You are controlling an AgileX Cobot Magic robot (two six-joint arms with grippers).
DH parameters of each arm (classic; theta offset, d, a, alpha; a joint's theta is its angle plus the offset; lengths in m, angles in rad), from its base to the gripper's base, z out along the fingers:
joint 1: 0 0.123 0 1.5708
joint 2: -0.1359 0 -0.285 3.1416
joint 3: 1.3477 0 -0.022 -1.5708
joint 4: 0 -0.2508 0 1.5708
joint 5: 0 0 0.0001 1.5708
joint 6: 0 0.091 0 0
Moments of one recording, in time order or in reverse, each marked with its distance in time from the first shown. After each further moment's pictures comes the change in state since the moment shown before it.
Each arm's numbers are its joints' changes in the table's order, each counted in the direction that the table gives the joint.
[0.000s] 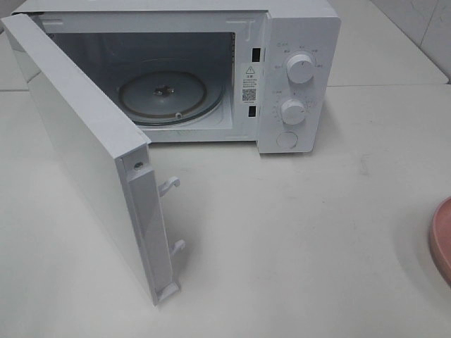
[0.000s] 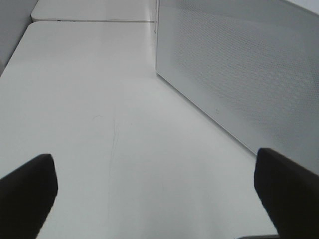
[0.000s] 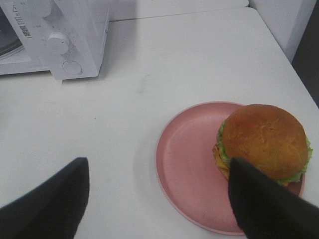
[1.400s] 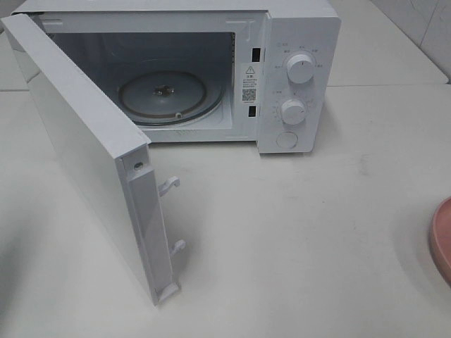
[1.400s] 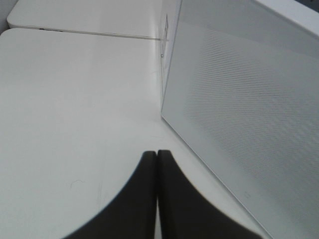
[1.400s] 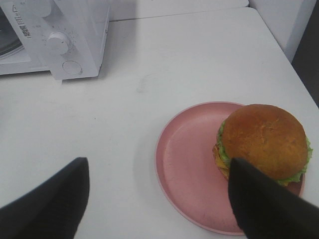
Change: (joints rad) left arm -0.011 -0.813 0.154 0.296 -0.947 0.259; right arm 0.000 0.000 0.000 0.000 0.000 0.000
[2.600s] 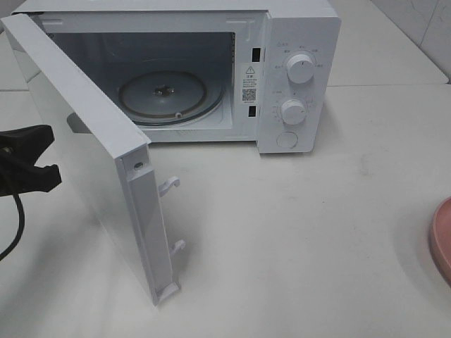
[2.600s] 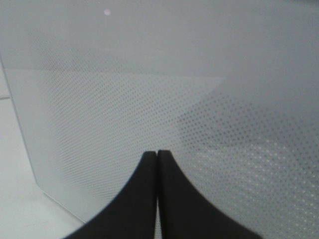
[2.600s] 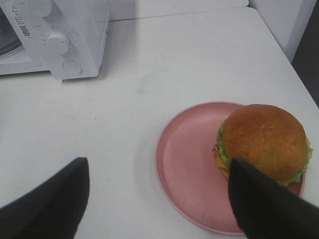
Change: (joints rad) left arm -0.287 -0.745 0.140 -0.522 -1.156 -0.431; right arm 0.000 0.000 0.000 0.000 0.000 0.000
